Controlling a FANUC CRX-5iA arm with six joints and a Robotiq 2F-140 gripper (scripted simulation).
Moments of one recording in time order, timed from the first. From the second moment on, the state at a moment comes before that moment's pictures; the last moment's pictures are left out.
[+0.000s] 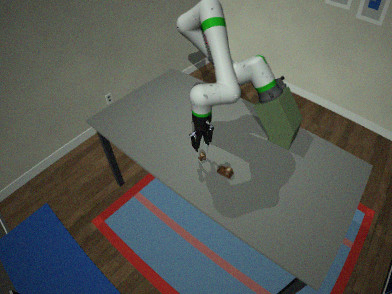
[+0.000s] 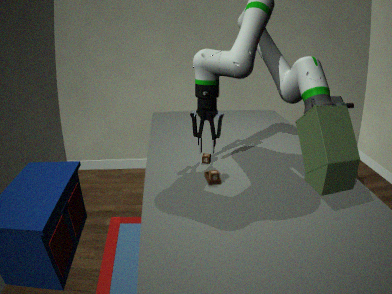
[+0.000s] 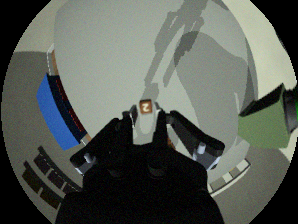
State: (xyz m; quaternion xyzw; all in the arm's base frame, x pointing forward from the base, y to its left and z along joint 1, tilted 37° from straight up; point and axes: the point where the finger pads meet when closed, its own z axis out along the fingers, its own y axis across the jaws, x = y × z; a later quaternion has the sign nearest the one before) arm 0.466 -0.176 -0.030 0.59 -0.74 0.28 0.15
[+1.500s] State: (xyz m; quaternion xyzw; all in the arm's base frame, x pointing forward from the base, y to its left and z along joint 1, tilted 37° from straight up) arm 0.464 -0.168 -0.019 0.59 -0.74 0.28 0.15
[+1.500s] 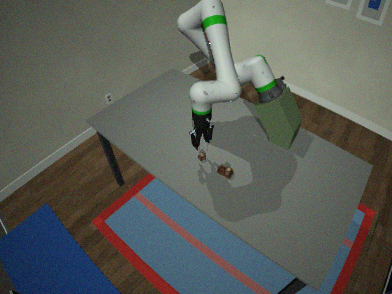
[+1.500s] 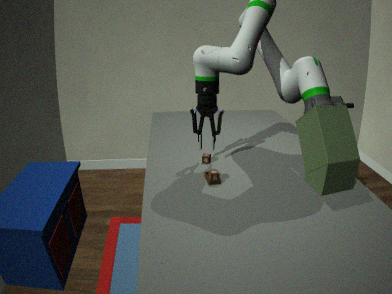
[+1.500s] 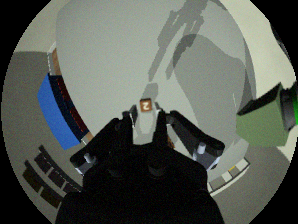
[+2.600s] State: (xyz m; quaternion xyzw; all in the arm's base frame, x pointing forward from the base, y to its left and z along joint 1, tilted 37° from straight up) arm 0.463 -0.148 -0.003 0.55 -0.71 0.36 0.25
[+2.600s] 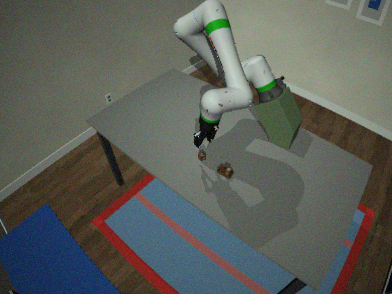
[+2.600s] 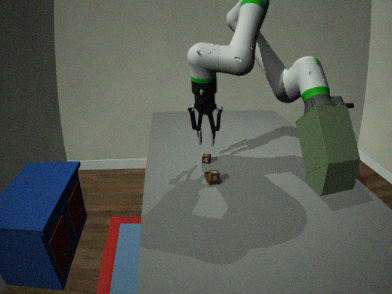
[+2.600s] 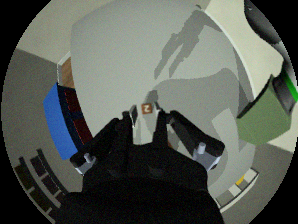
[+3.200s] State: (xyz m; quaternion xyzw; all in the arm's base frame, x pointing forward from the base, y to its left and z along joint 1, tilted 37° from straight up) arm 0.465 -0.144 -0.009 0.50 -0.67 0.43 0.34
